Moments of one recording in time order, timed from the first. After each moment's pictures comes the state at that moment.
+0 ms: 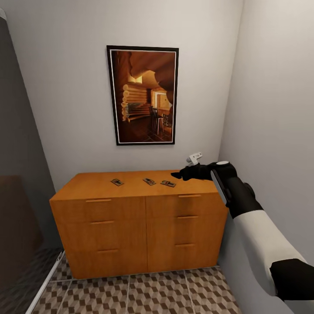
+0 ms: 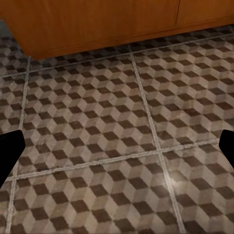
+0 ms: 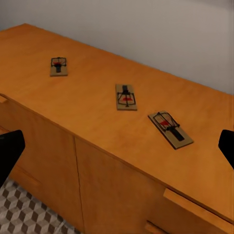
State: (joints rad) left arm 0.00 0.10 -0.07 0.08 0.00 -1.04 0.00; right arm -1.02 -0.04 0.16 -1.03 0.11 0.72 0.64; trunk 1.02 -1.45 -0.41
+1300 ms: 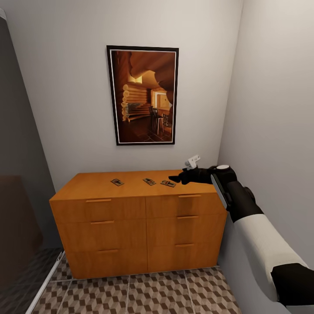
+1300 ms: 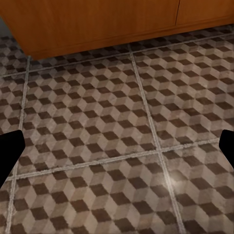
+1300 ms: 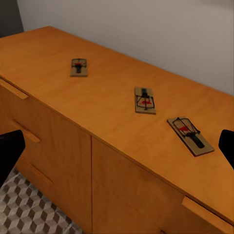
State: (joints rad) left arm 0.00 0.10 -0.07 0.08 0.00 -1.04 0.00; right arm -0.99 -0.05 0.16 -1.03 0.11 0.64 0.72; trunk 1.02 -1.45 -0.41
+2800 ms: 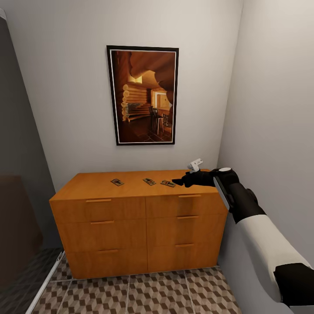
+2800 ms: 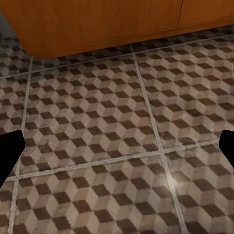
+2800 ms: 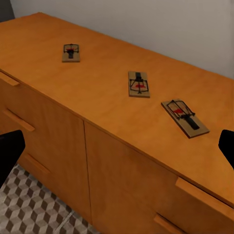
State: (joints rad) left arm 0.00 0.10 -0.07 0.08 0.00 -1.04 0.00; right arm -0.99 -0.07 0.16 -0.99 0.11 0.64 0.73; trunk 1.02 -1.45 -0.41
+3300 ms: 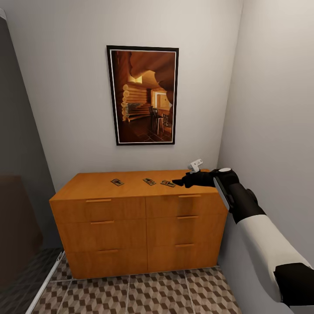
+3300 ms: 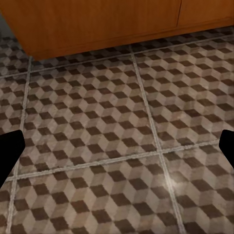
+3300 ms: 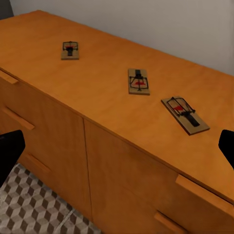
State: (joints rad) left arm 0.00 0.10 -0.07 0.08 0.00 -1.04 0.00; right arm -0.99 -0.07 0.16 -0.98 0.11 0.64 0.73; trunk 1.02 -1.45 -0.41
